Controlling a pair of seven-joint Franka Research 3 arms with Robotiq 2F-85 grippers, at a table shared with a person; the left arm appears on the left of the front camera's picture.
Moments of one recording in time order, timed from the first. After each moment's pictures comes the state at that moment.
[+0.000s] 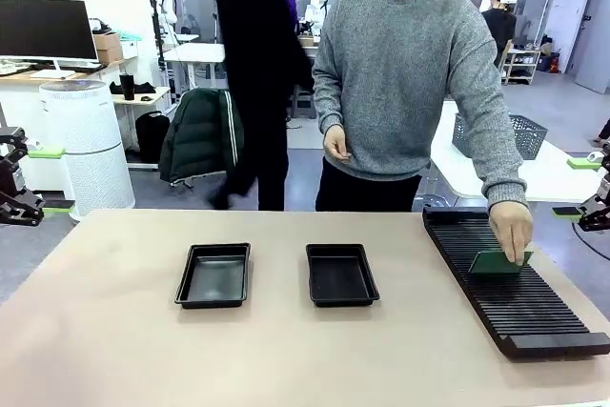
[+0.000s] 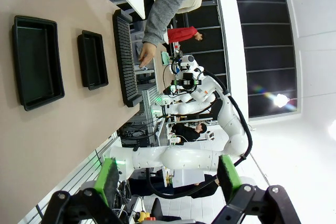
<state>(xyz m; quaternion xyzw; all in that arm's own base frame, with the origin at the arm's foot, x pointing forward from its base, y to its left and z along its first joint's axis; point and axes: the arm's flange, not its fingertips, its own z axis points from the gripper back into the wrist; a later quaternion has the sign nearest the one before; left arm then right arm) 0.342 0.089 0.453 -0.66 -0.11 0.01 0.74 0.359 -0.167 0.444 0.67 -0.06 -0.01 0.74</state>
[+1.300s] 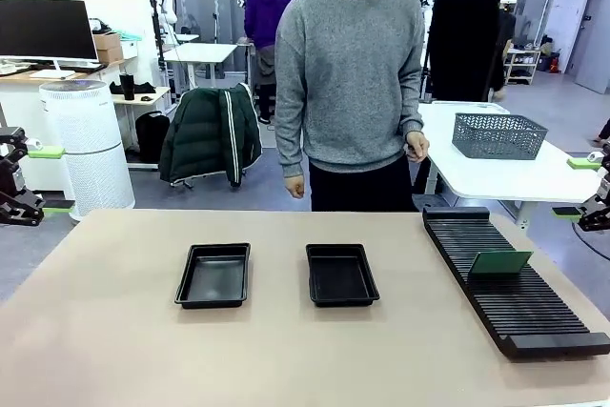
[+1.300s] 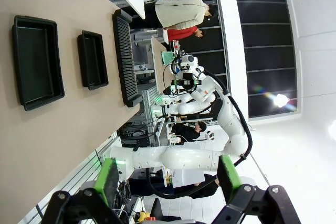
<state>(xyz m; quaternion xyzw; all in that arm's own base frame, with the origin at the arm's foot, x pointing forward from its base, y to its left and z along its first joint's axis) 0.342 0.089 0.453 -0.66 -0.11 0.01 0.74 0.359 -0.167 0.444 0.67 -0.06 -0.01 0.74</state>
